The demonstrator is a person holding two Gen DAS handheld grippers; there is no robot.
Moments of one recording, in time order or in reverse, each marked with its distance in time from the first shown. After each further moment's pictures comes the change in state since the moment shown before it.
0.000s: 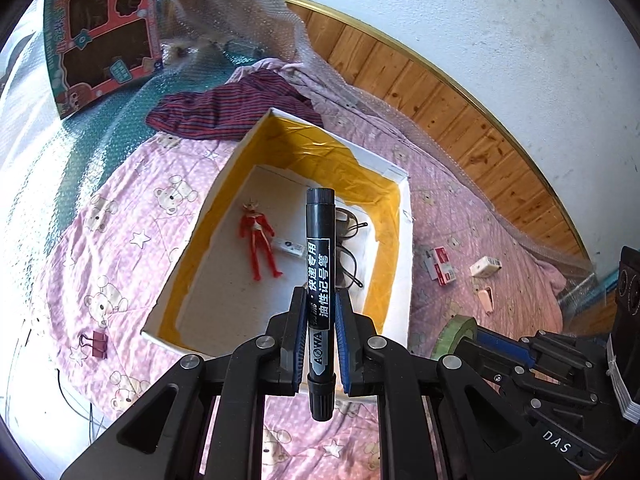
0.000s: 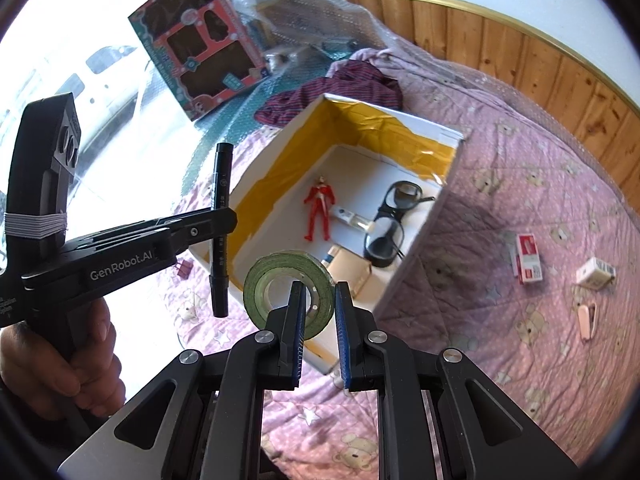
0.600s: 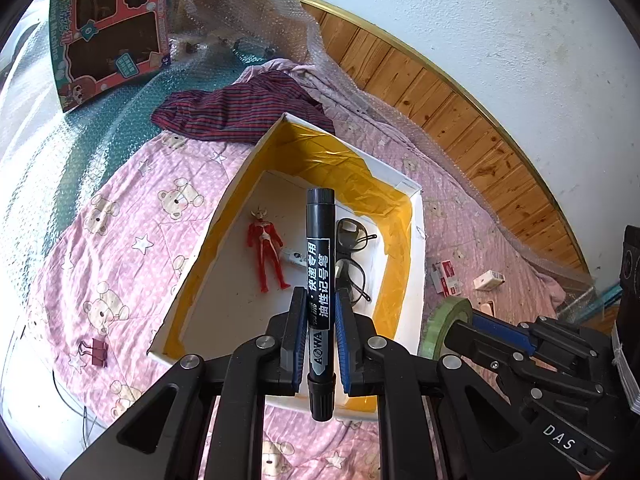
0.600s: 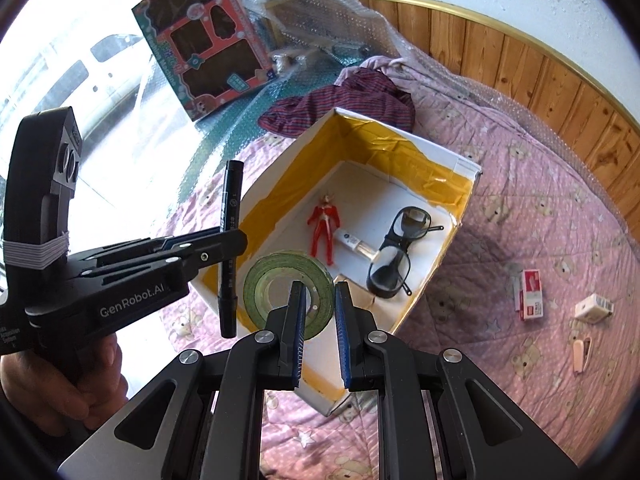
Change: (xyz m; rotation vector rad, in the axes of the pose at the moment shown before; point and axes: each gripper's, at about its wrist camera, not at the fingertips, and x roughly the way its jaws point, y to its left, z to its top) left arm 0.011 0.012 0.017 -0.030 -0.001 -0.011; right arm 0.015 0.005 0.040 -0.043 0.003 -0.016
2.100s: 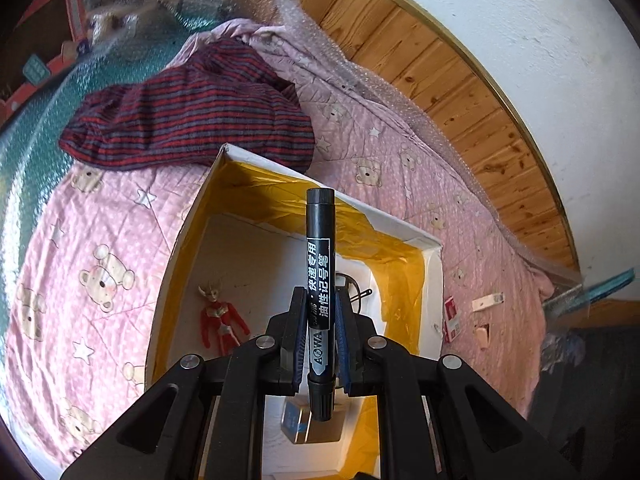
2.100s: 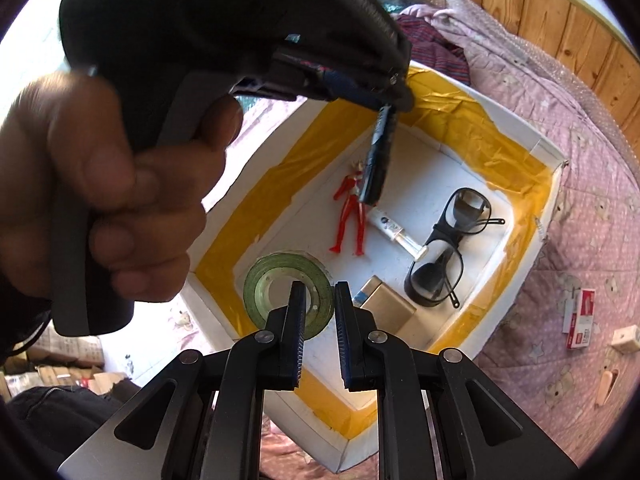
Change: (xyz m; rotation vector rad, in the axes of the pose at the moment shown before) left arm 0.130 0.007 0.130 -0.001 0.224 -0.108; right arm 0.092 0.004 0.016 -0.054 0.189 0.105
